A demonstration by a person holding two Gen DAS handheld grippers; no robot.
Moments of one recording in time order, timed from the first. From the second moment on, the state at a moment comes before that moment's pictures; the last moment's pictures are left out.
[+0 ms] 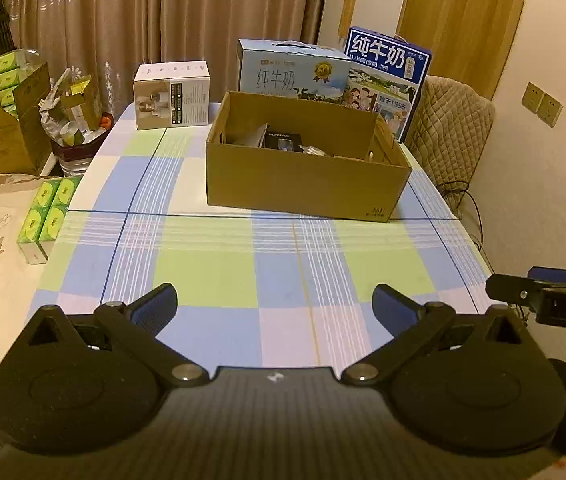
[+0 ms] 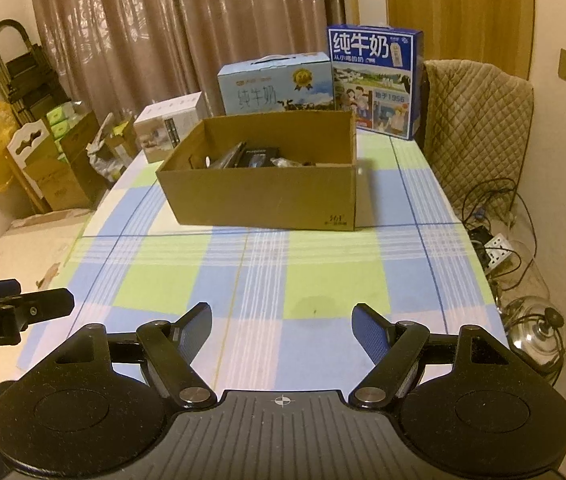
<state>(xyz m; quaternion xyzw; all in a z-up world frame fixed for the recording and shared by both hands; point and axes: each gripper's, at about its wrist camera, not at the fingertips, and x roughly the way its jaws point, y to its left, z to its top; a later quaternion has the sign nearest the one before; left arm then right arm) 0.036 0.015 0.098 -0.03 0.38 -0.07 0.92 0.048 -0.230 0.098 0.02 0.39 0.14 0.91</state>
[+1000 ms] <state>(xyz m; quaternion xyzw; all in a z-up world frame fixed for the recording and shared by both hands) 0.030 -0.002 0.090 -0.01 0.39 -0.07 0.92 0.042 -0.234 0.095 0.03 0.39 0.14 0.91</state>
